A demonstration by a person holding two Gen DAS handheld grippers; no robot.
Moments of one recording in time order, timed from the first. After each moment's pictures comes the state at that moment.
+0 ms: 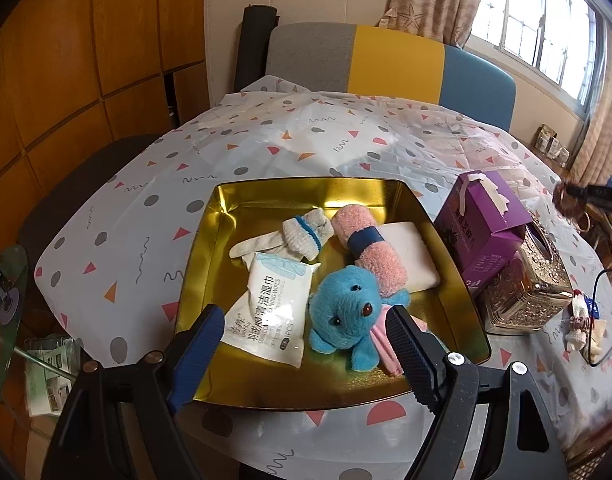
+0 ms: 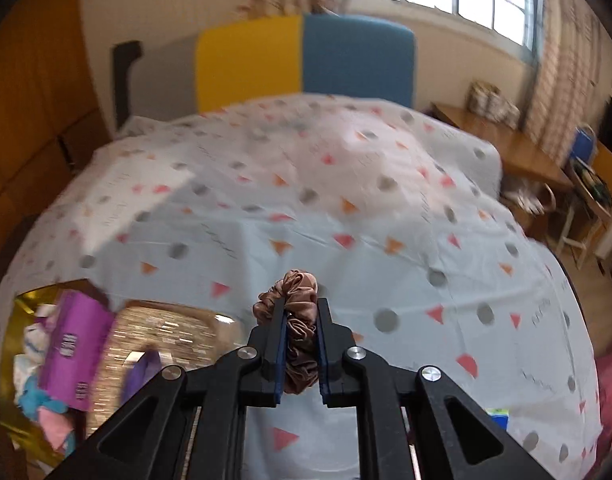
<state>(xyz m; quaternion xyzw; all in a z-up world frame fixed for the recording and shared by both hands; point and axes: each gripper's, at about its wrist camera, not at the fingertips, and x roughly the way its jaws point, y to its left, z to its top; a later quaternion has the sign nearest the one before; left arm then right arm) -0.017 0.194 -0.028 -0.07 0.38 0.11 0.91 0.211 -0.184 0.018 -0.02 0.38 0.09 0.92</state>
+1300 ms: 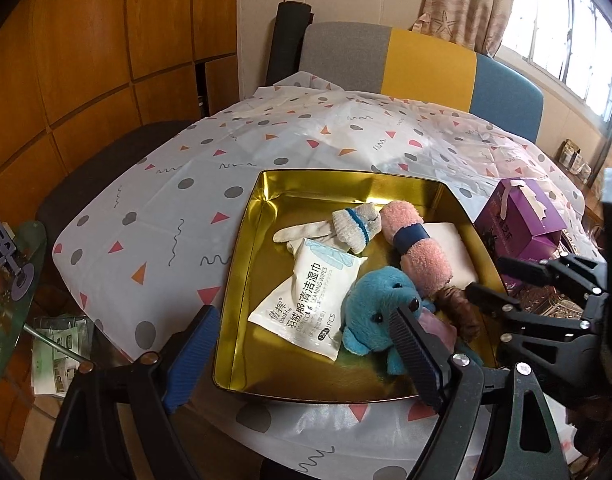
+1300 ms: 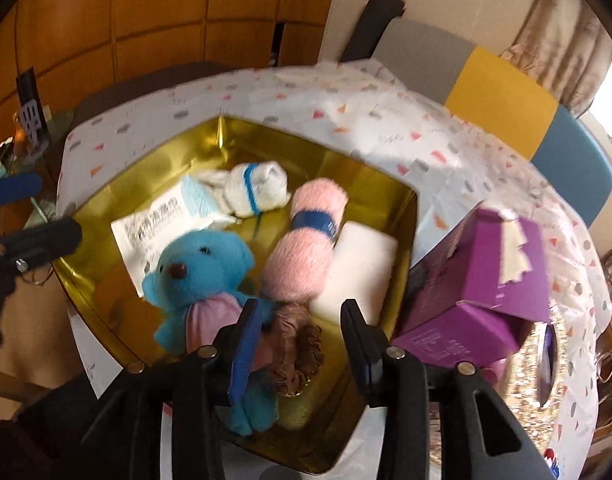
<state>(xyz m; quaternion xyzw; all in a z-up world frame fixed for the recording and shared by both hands) -0.030 0.227 -0.041 -0.09 0.38 0.15 0.91 0.055 0.076 -0.069 -0.25 0.36 0.31 0.84</state>
